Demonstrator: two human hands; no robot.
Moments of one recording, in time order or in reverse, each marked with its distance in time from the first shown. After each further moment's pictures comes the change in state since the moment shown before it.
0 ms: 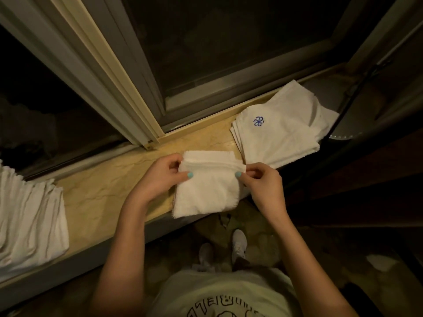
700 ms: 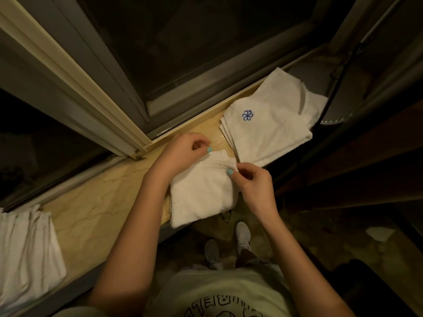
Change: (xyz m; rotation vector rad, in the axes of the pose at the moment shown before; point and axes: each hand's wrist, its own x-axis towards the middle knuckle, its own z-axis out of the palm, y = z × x) left_hand 0.074 0.037 0.028 0.469 -0.105 0.194; right_hand -0.004 0.008 0.012 0.141 0.034 -0.057
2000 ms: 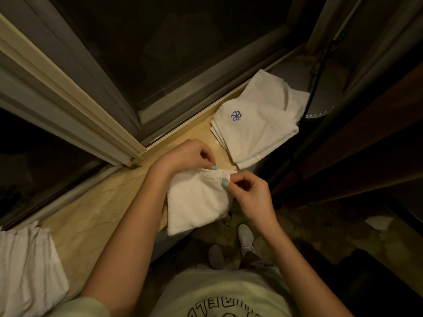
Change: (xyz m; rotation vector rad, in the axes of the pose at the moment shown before) left_hand 0.010 0.025 0.003 0.065 -0.363 0.021; right_hand -0.025 0.016 -0.004 0.096 0.024 -0.012
